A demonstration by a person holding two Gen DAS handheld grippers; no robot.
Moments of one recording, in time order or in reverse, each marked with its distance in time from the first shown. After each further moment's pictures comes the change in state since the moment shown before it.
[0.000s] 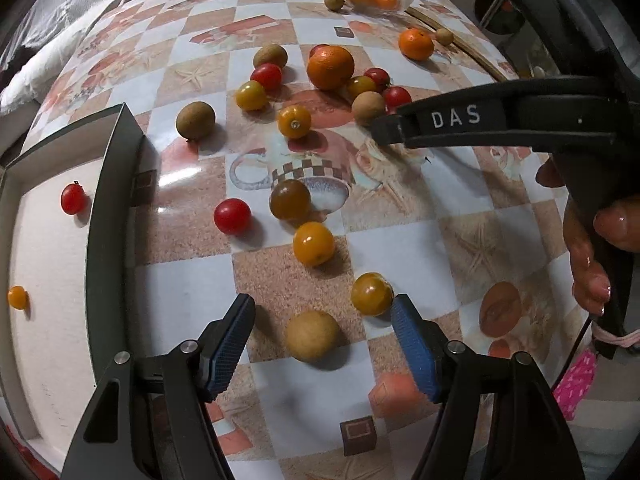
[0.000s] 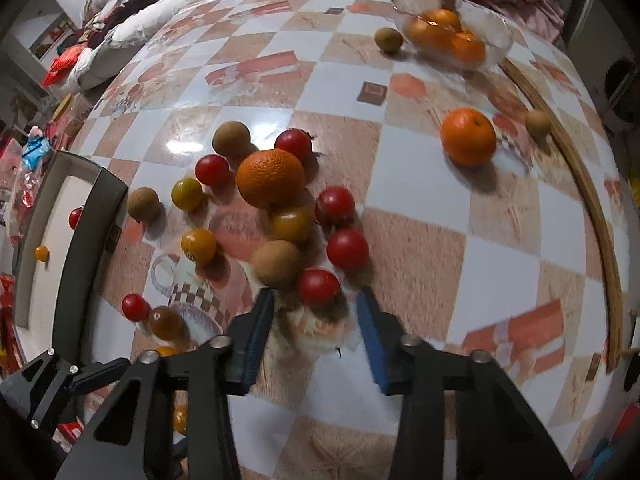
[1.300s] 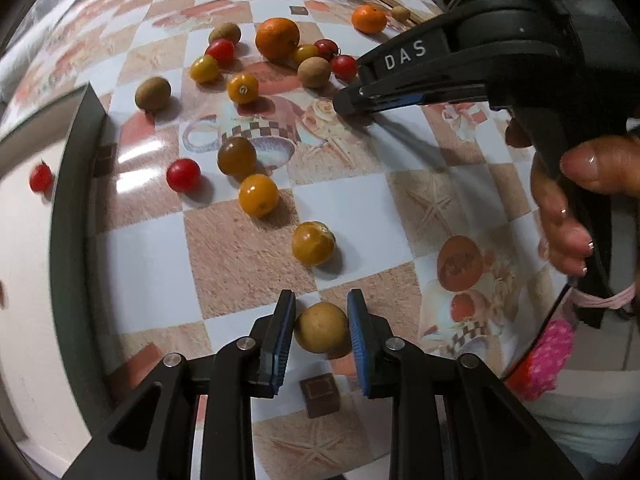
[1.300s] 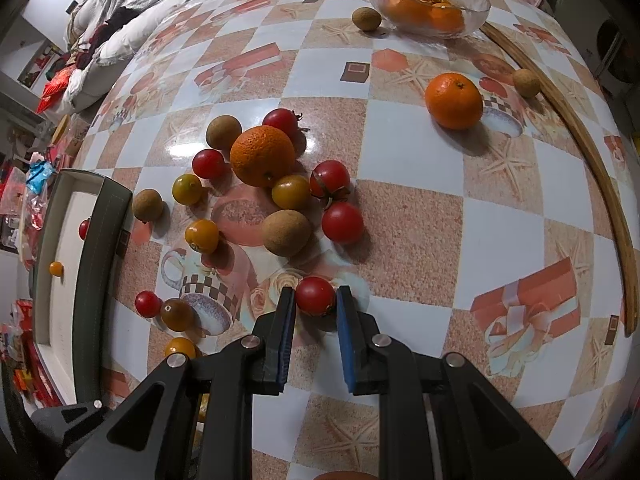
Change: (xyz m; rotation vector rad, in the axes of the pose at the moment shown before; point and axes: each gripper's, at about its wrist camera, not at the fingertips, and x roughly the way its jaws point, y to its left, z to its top) left arm 0.001 -0.026 -0.022 0.038 0.070 -0.145; right arm -0.004 -0.013 -0.010 0.108 0.038 0.058
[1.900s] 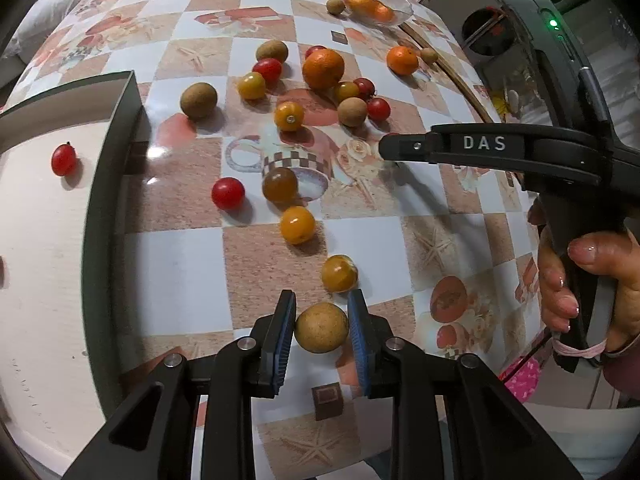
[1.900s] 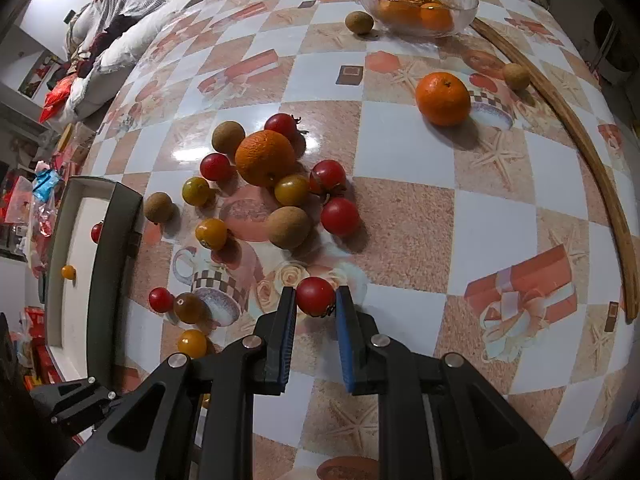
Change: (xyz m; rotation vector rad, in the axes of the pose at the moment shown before) left arm -0.023 0.042 0.012 -0.127 -0.042 -0.059; right arm -0.013 -0.004 -0.003 0.036 0.005 0.030
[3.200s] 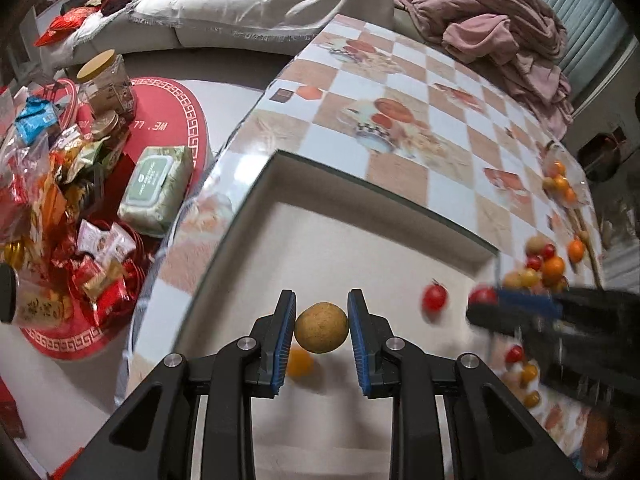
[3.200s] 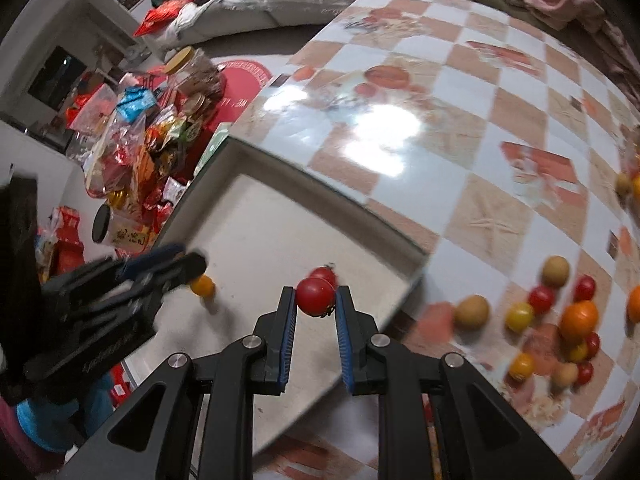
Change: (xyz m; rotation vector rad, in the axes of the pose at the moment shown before) left arm -0.104 0.215 0.034 -0.337 -0.264 0.303; right arm 0.031 0.231 0.046 -0.381 0.067 0.181
